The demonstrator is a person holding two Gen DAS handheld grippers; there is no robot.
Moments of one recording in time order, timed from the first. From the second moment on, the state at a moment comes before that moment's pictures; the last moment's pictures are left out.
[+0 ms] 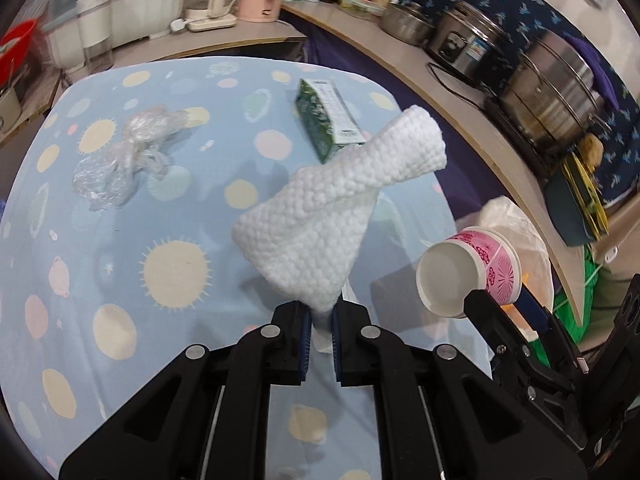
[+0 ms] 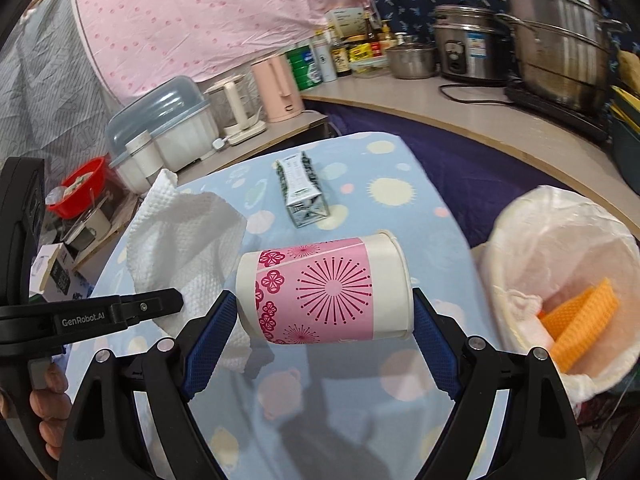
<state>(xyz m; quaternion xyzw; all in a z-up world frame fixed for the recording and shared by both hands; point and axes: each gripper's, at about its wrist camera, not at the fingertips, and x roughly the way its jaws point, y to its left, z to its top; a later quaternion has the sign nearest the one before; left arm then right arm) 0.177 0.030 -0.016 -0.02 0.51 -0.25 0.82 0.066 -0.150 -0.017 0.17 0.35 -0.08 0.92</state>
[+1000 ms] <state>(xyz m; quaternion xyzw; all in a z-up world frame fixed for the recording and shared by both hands) 0.066 -0.166 0.026 0.11 0.45 -0.40 0.79 -0.080 -0.306 -0.013 0.25 0.28 -0.25 0.89</state>
